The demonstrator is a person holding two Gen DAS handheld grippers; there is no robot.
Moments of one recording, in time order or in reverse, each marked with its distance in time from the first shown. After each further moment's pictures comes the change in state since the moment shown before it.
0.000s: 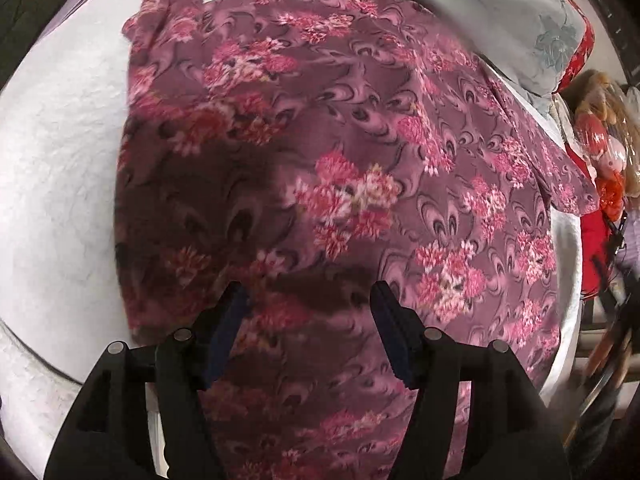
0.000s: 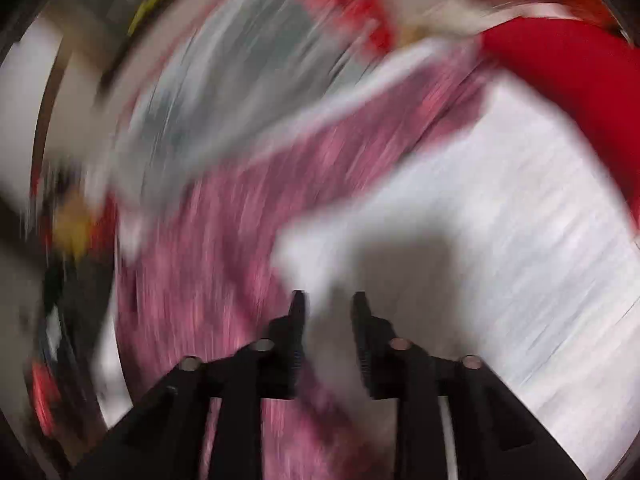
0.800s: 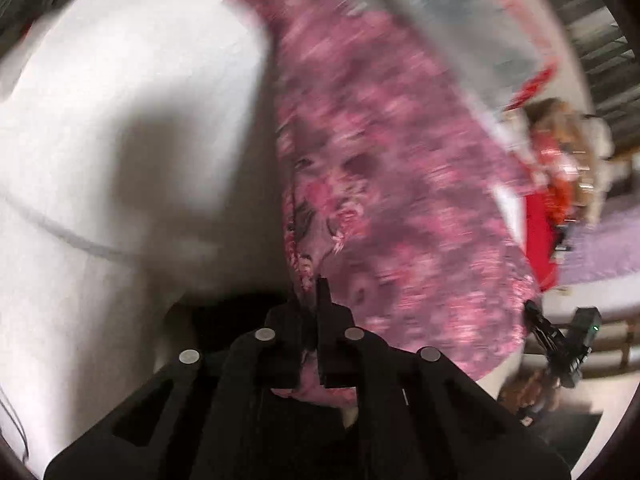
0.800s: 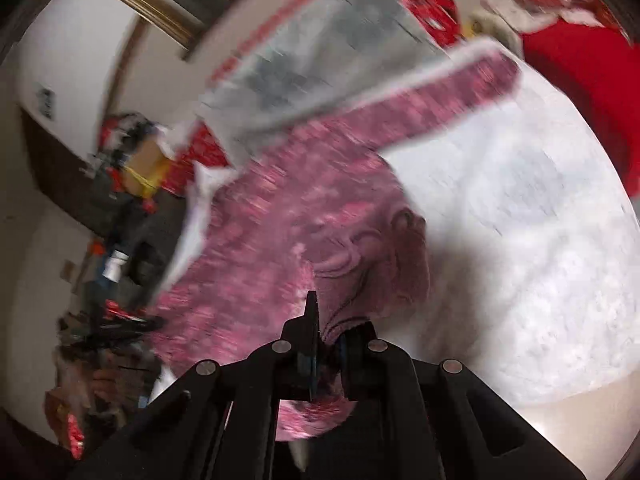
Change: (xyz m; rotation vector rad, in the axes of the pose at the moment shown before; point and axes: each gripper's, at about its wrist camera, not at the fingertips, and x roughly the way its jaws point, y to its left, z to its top) left arm -0.091 0.082 -0.117 -0.133 0.089 -0.152; right arm -0.097 0.039 -0.152 -0.265 0.327 0.081
